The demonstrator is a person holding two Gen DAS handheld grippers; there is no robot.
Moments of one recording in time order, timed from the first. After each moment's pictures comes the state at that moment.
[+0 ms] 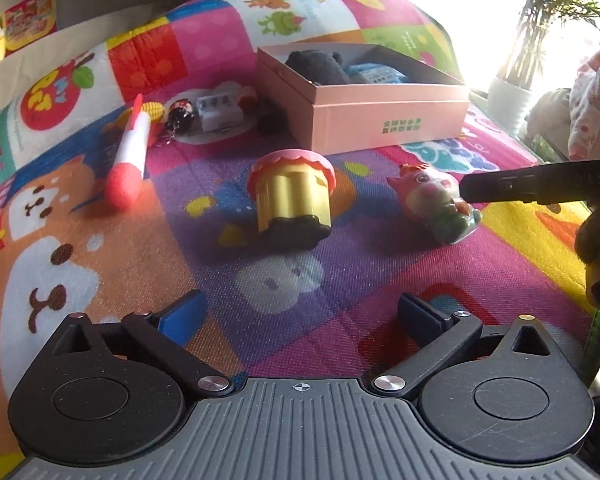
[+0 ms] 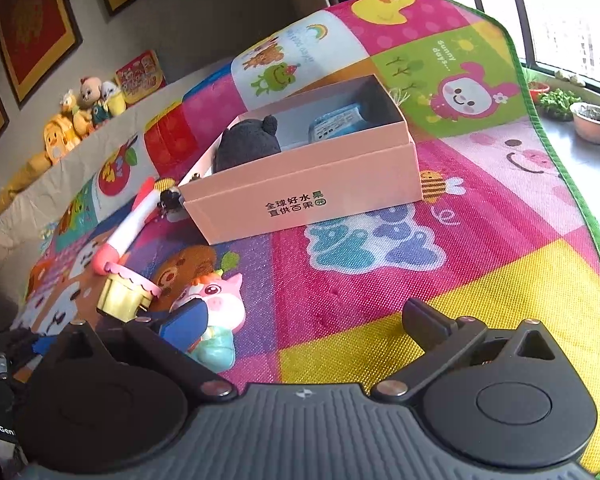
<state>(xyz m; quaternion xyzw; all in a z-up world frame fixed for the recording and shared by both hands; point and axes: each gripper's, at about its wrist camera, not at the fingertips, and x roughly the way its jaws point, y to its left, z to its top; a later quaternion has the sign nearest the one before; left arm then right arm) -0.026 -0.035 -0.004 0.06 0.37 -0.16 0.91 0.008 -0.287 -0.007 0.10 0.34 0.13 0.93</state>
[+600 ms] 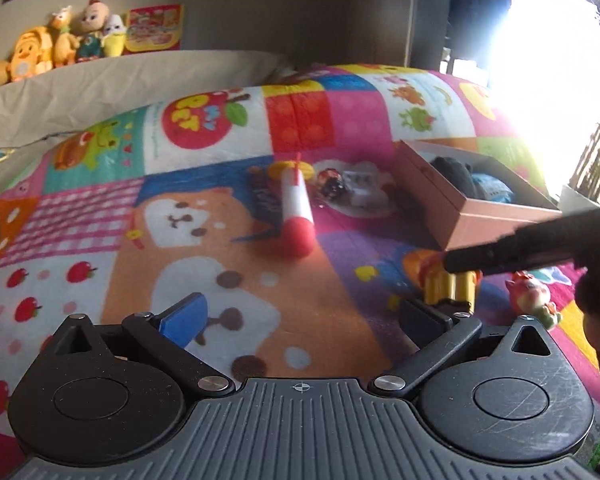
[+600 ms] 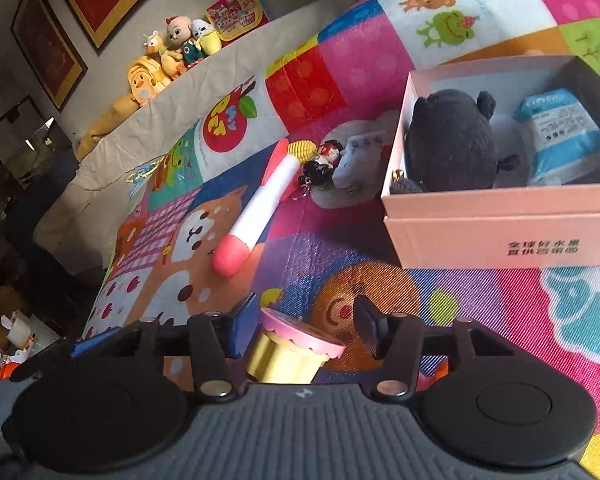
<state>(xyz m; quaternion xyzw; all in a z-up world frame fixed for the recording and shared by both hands) -0.044 0.070 0.031 -0.05 0.28 -0.03 0.96 0.070 -0.183 0.017 0.13 0.39 0.30 0.86</state>
